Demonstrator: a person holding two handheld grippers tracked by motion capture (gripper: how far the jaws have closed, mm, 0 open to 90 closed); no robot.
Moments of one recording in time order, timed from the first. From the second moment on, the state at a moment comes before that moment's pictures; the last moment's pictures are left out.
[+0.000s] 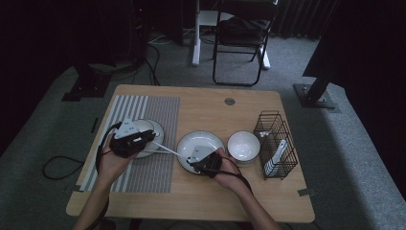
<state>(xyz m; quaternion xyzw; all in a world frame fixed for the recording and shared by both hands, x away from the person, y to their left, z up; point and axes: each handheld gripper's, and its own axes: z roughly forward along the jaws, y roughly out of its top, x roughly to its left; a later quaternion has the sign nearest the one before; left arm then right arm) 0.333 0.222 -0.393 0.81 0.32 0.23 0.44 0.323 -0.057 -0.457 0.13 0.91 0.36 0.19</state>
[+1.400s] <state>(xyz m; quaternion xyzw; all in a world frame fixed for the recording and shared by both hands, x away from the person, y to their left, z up) 0.304 0.323 -0.449 0.75 0.47 0.24 0.40 0.360 0.043 -0.480 0.05 0.95 0.28 0.15</state>
